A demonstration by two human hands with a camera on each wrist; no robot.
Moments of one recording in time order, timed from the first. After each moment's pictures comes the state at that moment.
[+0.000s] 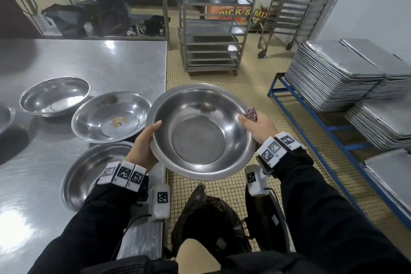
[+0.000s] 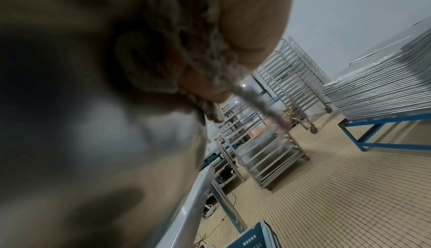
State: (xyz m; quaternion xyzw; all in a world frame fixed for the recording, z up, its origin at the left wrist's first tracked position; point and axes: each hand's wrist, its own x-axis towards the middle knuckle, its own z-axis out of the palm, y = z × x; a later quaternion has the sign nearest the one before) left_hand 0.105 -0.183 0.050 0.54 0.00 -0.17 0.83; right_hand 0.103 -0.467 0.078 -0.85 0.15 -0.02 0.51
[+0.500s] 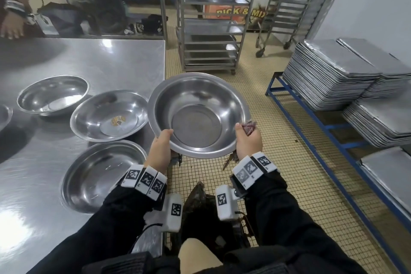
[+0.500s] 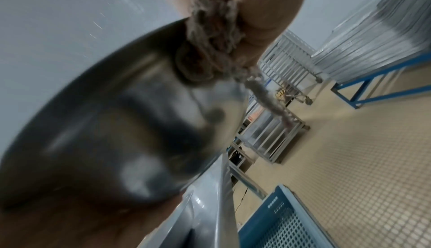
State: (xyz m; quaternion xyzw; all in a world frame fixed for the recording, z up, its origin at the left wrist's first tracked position) left_hand 0.095 -0.214 0.037 0.63 0.14 -0.10 0.76; right_hand 0.076 -0.412 0.052 -0.71 0.29 -0.15 0.62
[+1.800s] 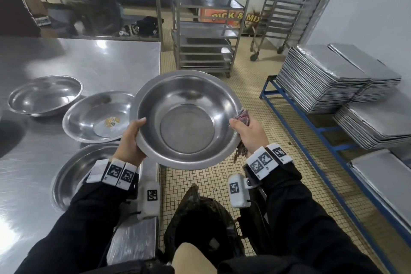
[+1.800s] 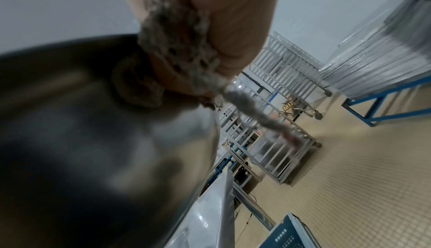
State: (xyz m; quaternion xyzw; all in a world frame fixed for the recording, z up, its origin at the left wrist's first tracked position) left_hand 0.106 -0.177 0.059 0.53 -0.01 -0.08 0.84; right_hand 0.074 -0.439 0.085 -0.77 0.16 -0.08 0.61
